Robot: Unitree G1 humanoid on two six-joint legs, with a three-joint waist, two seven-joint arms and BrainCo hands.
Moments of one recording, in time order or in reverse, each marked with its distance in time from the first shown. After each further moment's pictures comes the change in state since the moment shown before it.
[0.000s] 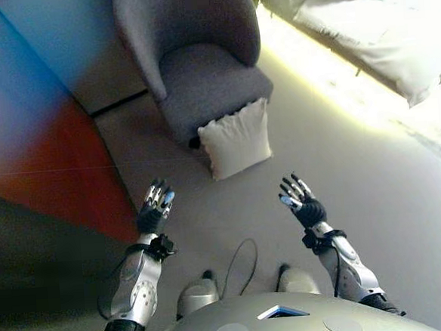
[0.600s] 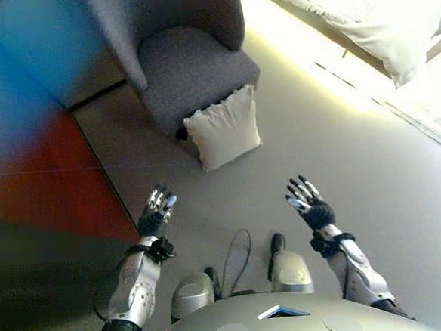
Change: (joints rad) left arm 0.070 0.033 -0.024 -0.007 -0.002 0.022 0.013; right arm 0.086 -0.042 -0.053 -0.031 0.006 0.008 0.013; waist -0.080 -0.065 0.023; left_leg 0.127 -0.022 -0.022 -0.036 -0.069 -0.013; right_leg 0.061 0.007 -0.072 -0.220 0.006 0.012
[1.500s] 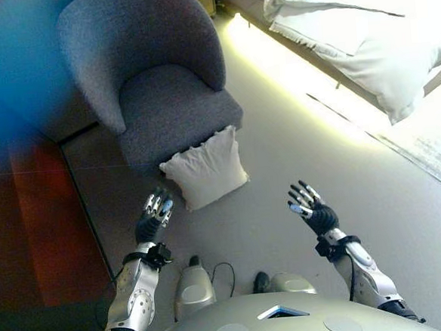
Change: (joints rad) left arm 0.020 -0.034 0.047 0.000 0.000 -0.012 -0.065; right arm -0.017 -0.054 0.037 0.035 0.013 0.012 0.030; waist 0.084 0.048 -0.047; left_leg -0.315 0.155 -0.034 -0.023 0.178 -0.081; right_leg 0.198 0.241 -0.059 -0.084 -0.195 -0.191
